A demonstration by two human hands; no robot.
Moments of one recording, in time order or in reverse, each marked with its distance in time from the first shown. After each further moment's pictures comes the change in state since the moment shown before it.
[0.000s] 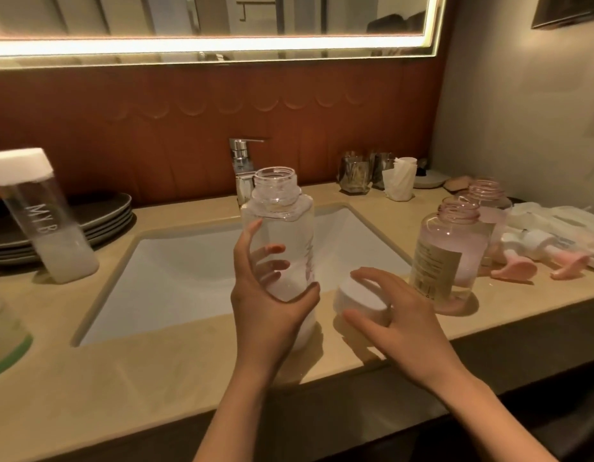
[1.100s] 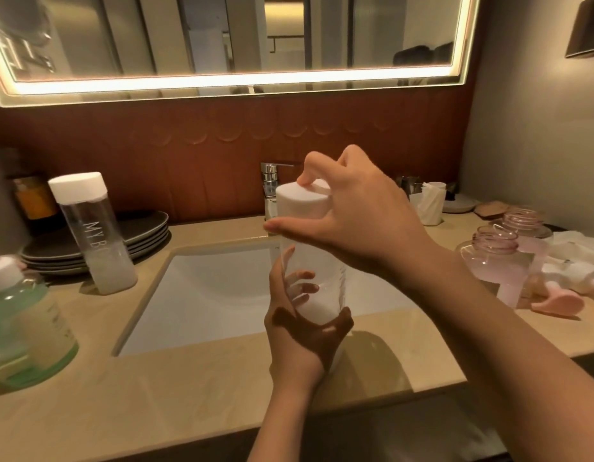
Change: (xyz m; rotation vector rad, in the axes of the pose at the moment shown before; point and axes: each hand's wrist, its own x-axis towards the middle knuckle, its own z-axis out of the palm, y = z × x) left_hand 0.000 0.000 0.005 0.005 0.028 -0.061; right_hand 0.103 -0.140 -0.021 -0.420 0.018 -0.264
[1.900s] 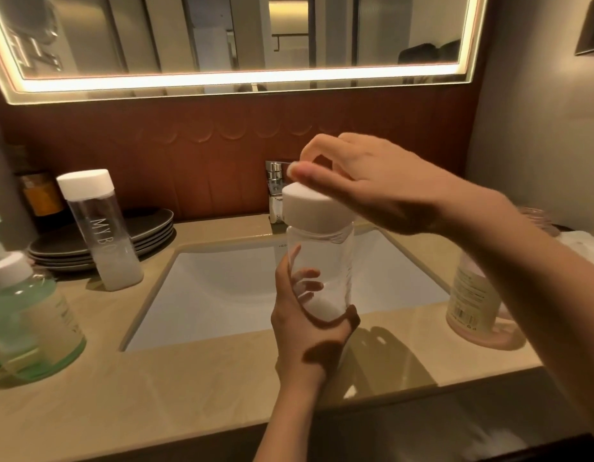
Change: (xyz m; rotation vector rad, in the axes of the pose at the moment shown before) left_hand 0.000 -0.001 0.001 -0.005 0.000 -0.017; right_hand 0.023 0.013 -0.024 -0.031 -0.231 -0.179
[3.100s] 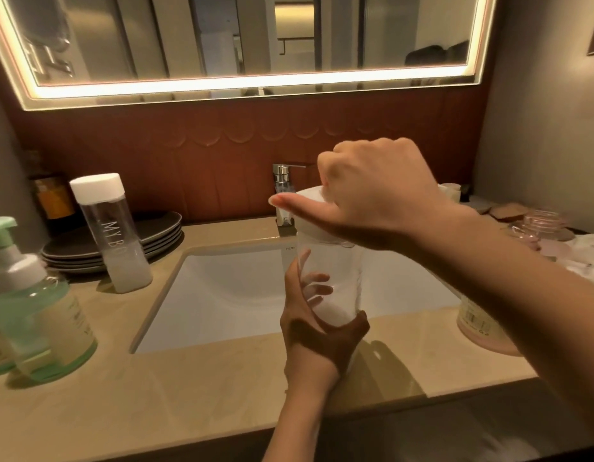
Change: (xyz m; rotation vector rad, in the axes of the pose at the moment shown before) left_hand -0.001 -0.001 -0.001 -0.029 -0.010 0.000; right_hand 0.005 -0.020 0.011 -0.414 0.258 -0.093
